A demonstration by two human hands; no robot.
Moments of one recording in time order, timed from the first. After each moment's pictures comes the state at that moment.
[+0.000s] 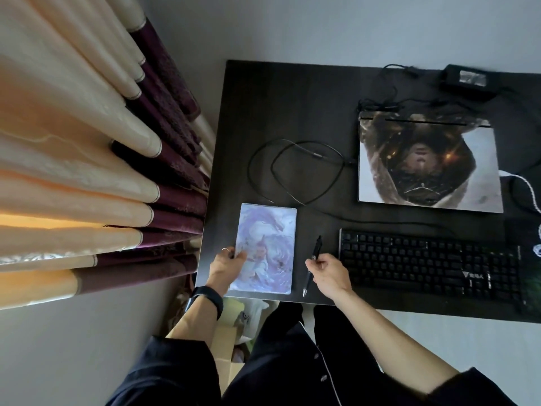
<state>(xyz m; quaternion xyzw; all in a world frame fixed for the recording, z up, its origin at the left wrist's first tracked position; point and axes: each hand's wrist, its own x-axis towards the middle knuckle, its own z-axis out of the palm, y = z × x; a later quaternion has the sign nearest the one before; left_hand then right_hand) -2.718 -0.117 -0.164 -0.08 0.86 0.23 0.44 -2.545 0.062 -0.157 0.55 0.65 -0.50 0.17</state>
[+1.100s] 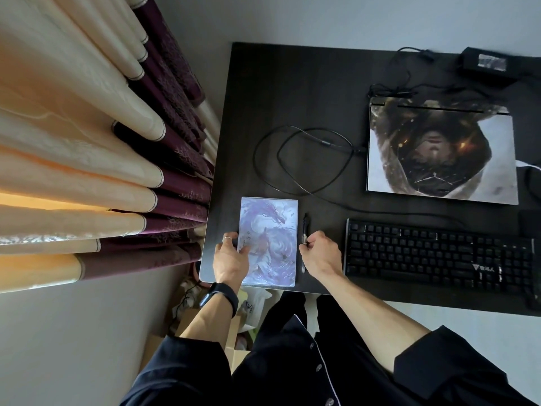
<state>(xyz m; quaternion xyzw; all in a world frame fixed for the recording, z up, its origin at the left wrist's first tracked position) -2.698 -0.123 -0.175 -0.03 0.92 0.22 0.31 -2.580 0.050 -0.189 0.49 0.78 -0.35 0.17</state>
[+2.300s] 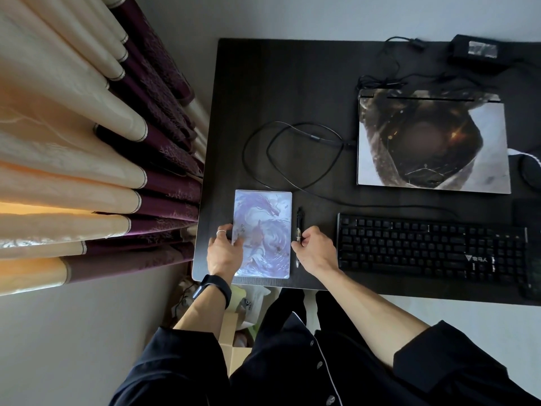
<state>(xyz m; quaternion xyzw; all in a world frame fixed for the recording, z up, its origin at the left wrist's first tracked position) -2.704 -0.115 -0.181 -0.01 0.93 0.22 0.30 -2.572 0.055 -0.181 0.49 0.76 -0.39 0.18</state>
